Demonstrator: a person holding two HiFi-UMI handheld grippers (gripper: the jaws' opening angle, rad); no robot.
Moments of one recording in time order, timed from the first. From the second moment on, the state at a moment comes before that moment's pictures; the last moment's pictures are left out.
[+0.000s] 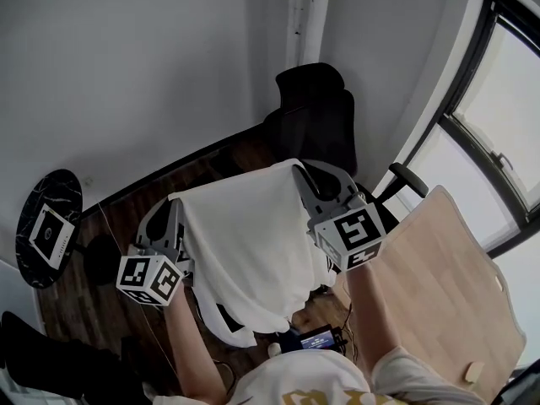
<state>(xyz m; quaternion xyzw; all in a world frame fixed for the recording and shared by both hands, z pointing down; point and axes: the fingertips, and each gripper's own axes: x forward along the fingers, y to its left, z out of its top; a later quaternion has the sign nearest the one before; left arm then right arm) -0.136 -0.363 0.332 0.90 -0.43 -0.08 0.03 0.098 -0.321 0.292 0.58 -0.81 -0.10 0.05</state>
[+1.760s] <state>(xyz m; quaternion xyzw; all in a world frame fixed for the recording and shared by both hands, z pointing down) -0.057 -0.376 0.707 0.87 -0.26 0.37 0.18 0.118 -0.442 0.593 0.33 -0.88 0.07 0.32</state>
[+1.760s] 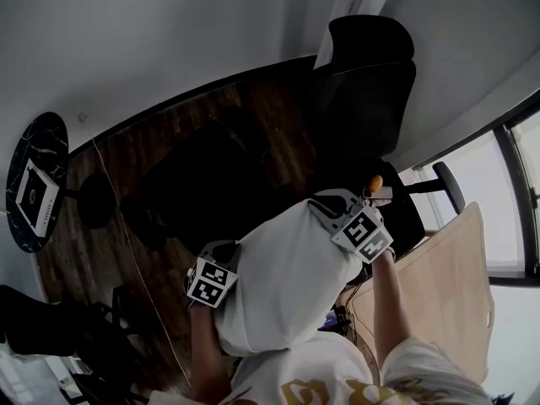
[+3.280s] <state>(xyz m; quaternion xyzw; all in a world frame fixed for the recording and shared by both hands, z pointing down) -0.086 -0.364 0.570 0.91 -0.33 0.22 0.11 0.147 -0.362 0.447 0.51 -0.84 0.02 0.15</state>
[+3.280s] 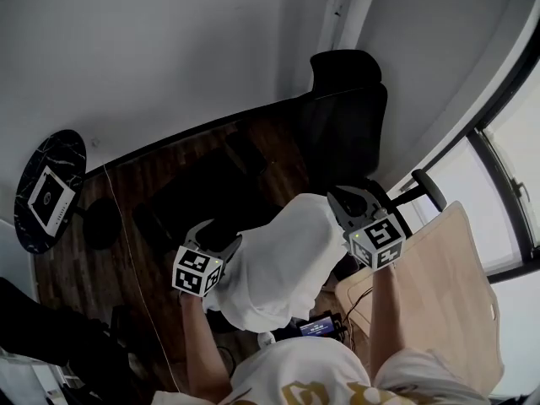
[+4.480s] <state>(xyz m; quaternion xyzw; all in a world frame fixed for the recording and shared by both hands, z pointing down) -0.093 -0.208 0.435 0.92 -0.39 0.02 0.07 0.069 -0.176 0.411 0.58 -0.81 0.02 0.03</state>
